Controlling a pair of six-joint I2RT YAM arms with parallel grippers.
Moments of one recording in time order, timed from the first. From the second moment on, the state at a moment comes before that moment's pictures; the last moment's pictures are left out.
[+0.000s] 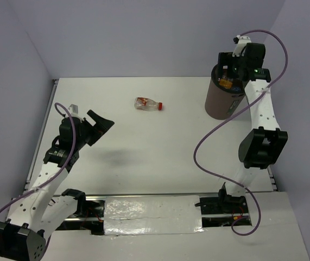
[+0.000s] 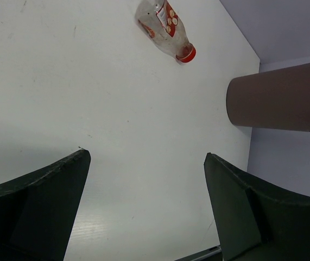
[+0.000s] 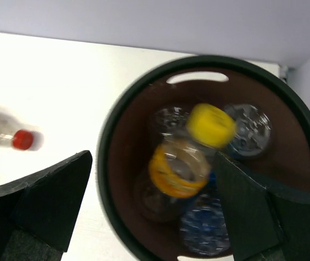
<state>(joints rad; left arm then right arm) -0.19 0.82 0.70 -0.32 0.09 -0.92 -0.12 1.77 1.85 -0.55 -0.20 -0.10</state>
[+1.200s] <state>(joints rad) -0.19 0.90 0.70 -0.29 0.16 -0.95 0.42 2.41 2.25 -0.80 -0.41 -0.91</state>
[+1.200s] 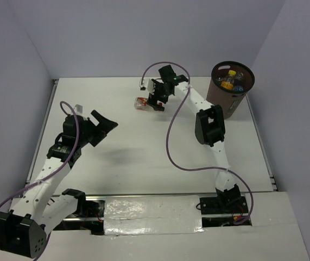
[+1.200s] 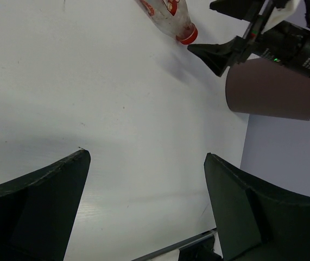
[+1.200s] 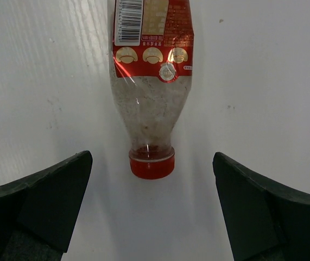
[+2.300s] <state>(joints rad) -0.18 0.84 0.66 -0.31 0.15 -0.95 0.44 2.15 1.87 -0.80 -0.46 -0.88</state>
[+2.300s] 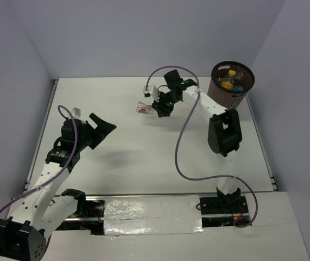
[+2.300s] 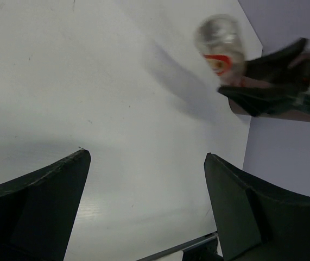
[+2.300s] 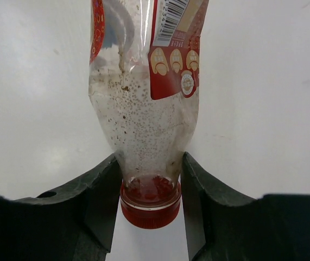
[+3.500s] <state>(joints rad) -0.17 0.81 0.60 -0.22 0.22 -0.92 -0.28 1.79 1.80 -0.64 -0.41 -0.32</state>
